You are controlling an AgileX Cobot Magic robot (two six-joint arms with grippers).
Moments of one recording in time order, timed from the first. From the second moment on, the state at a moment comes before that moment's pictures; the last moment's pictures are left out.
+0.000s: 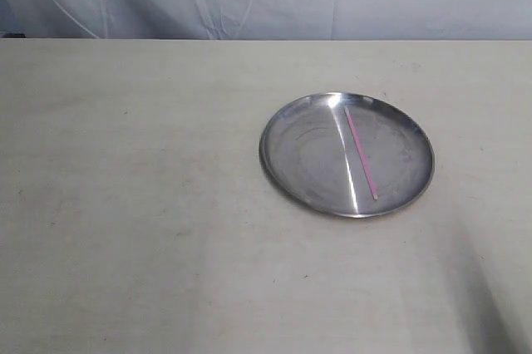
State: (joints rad) left arm -0.05 0.01 -0.07 -0.71 -0.10 -0.12; right arm 0.03 0.01 0.00 0.06 0.32 -0.04
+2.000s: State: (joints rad) left arm -0.13 1.50 -1.09 -1.18 0.70 1.22; right arm 0.03 0.02 -0.09 0.50 -0.04 0.33
